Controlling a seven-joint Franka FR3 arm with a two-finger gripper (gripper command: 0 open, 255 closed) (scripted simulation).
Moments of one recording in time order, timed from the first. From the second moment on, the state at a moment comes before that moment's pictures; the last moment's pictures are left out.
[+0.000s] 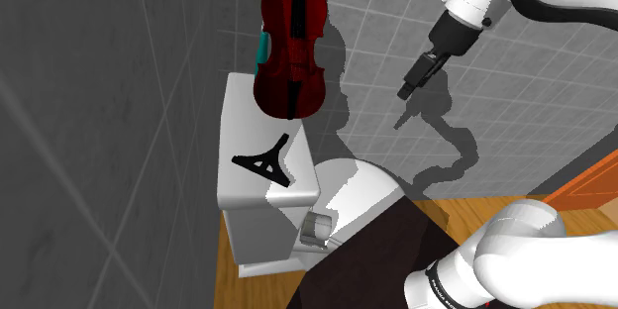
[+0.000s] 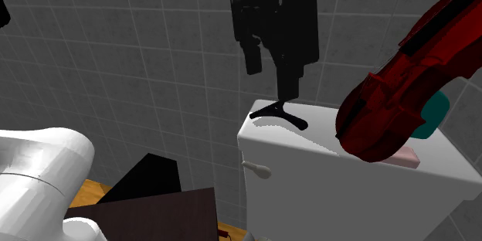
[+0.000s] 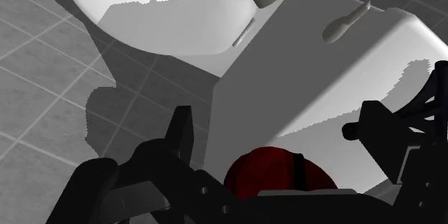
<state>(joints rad) 0.00 -0.78 0.03 -2.28 0.01 1.64 -0.15</state>
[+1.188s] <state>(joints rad) 0.05 -0.47 0.35 -2.28 0.10 1.89 0.23</state>
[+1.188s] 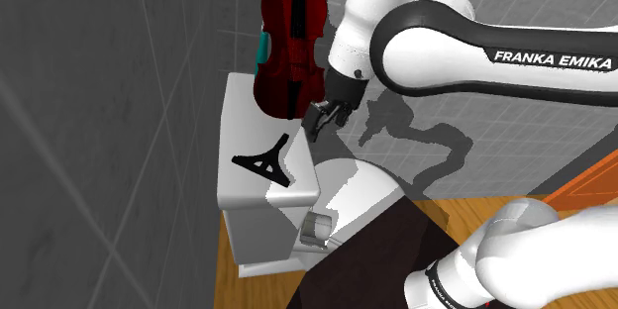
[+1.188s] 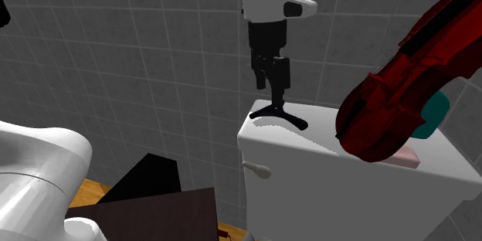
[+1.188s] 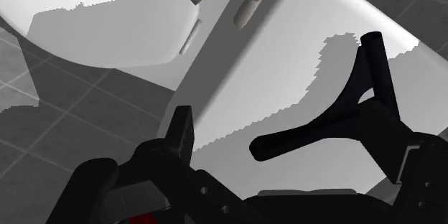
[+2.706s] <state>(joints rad) 0.05 -0.08 0.55 -2.19 -0.02 2.11 0.54</state>
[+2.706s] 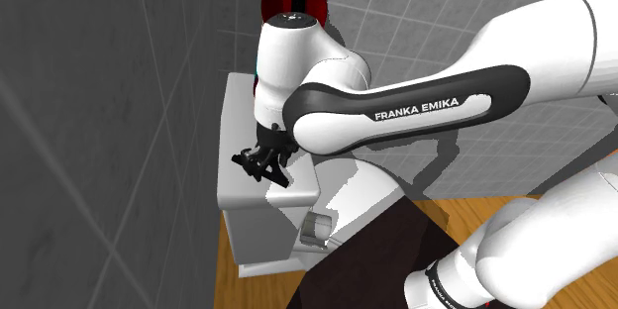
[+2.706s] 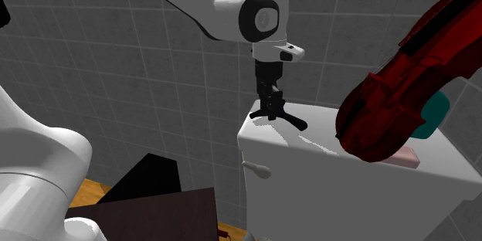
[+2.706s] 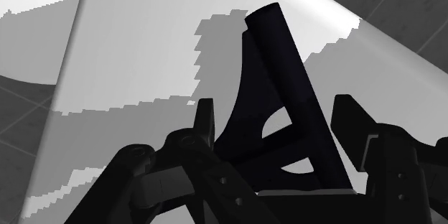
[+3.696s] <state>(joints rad) 0.05 -0.12 0.54 -2.10 0.00 1.99 0.52</state>
